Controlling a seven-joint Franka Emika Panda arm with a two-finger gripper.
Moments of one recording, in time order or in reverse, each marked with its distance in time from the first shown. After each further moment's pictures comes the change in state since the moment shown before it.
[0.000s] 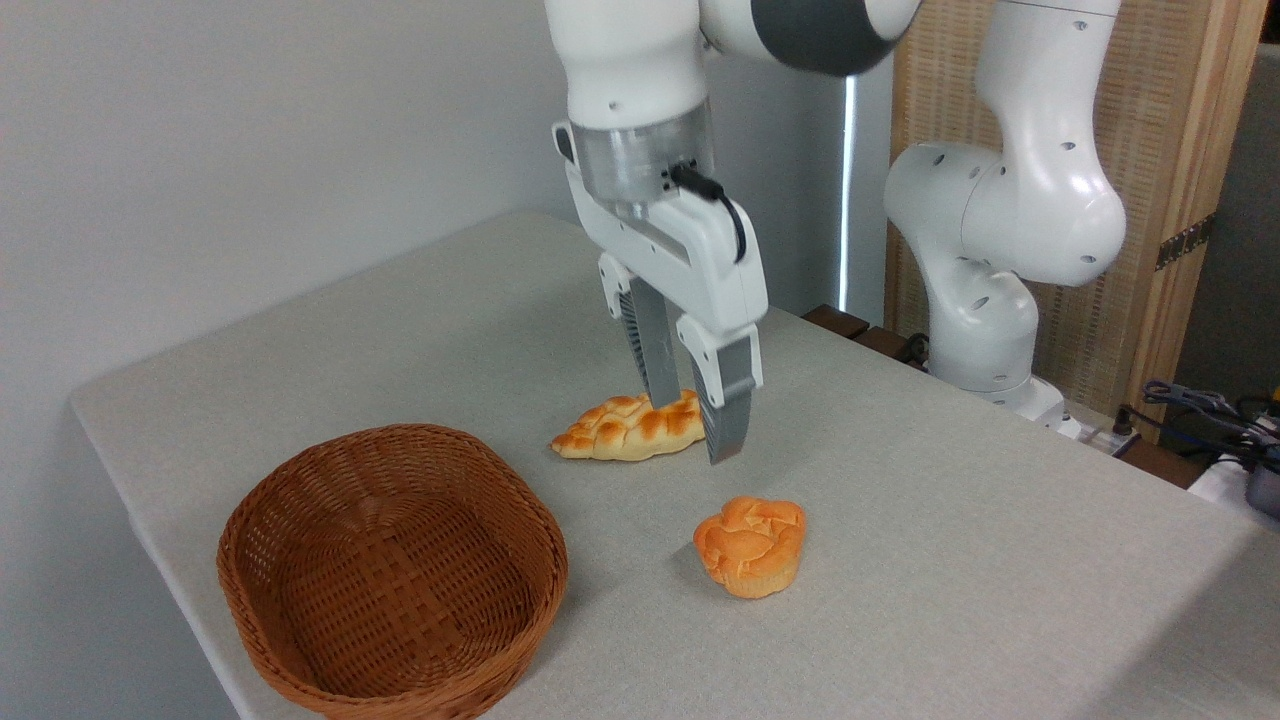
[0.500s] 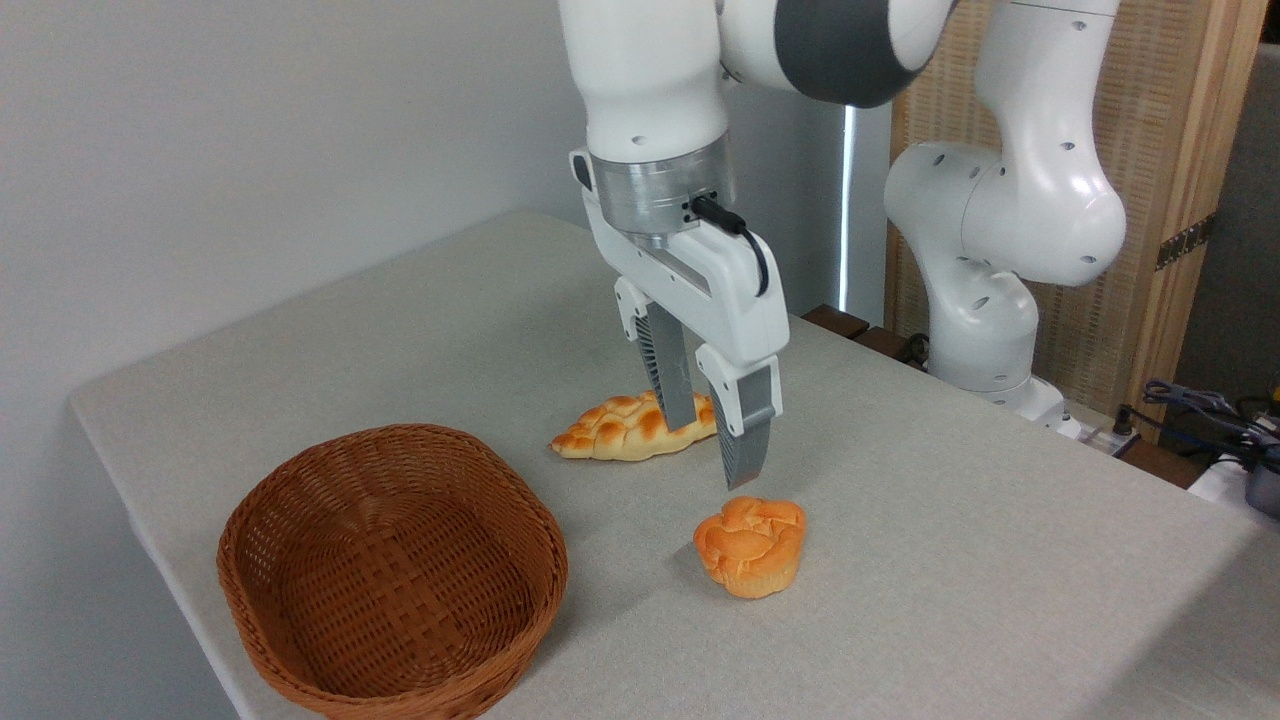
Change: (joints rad) arm 0.001 0.010 0.044 -0.012 0.004 0.029 0.047
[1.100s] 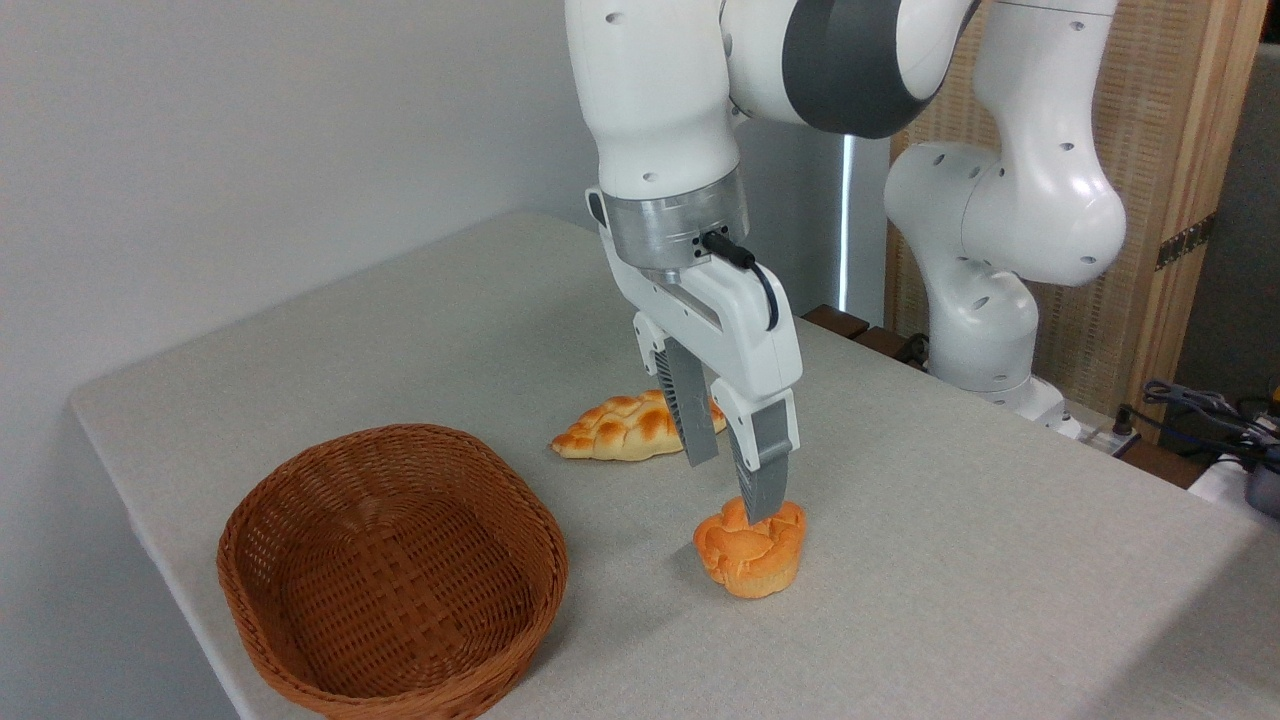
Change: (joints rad) arm -0.001 0.018 0.009 -0.039 0.069 0.047 0.022
